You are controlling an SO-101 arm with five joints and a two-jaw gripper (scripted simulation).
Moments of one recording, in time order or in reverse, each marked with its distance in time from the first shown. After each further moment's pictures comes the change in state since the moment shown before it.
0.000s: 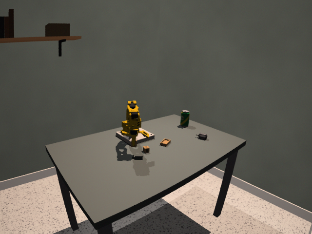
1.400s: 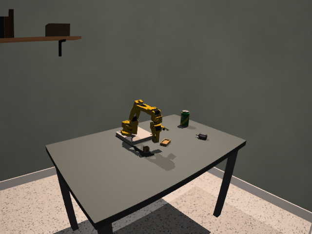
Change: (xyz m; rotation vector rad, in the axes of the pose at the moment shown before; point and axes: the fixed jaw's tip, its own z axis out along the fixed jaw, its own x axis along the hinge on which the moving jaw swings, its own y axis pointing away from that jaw) arm -0.109 0.057 -0.004 0.017 -0.007 -0.554
